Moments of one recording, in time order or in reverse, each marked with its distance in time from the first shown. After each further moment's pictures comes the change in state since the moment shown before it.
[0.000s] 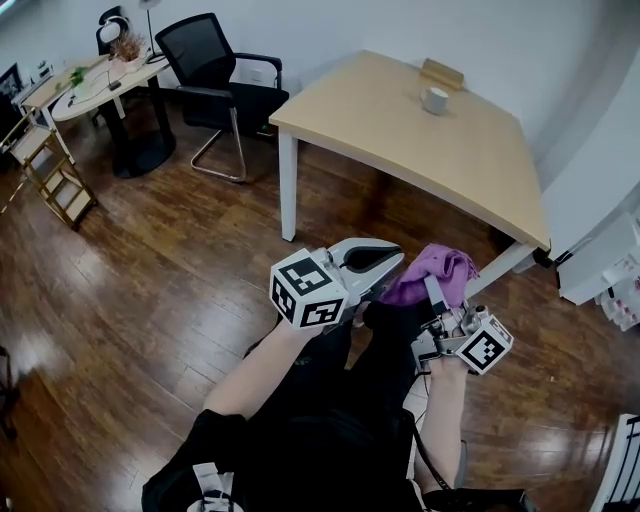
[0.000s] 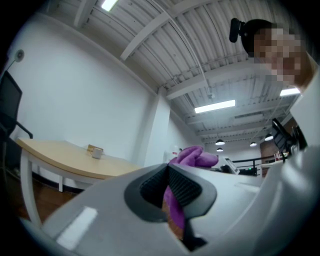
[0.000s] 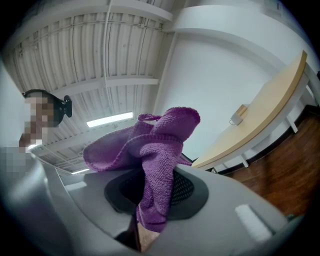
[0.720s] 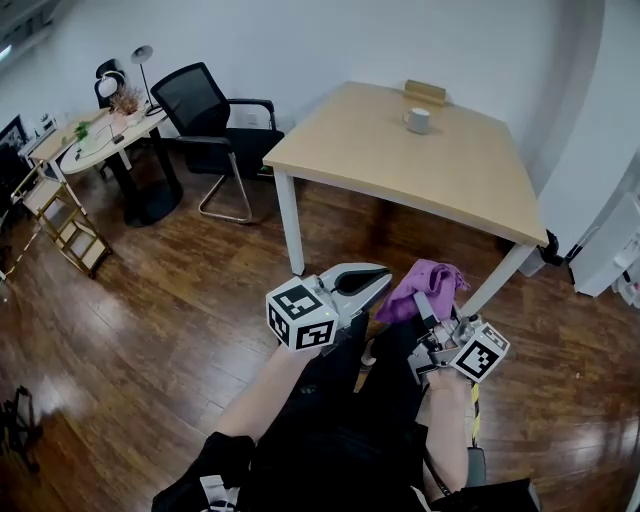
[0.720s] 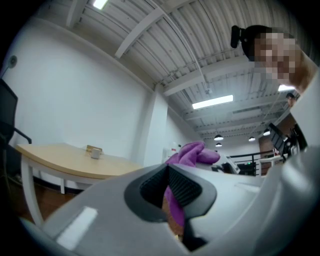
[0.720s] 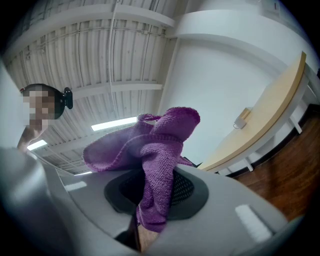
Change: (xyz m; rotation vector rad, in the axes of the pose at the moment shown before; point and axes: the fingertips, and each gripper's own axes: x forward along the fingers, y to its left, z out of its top) left arm -0.001 -0.014 -0.001 0.034 0.037 -0.002; right arm -0.008 0.014 0.003 -0.012 -0.051 0.036
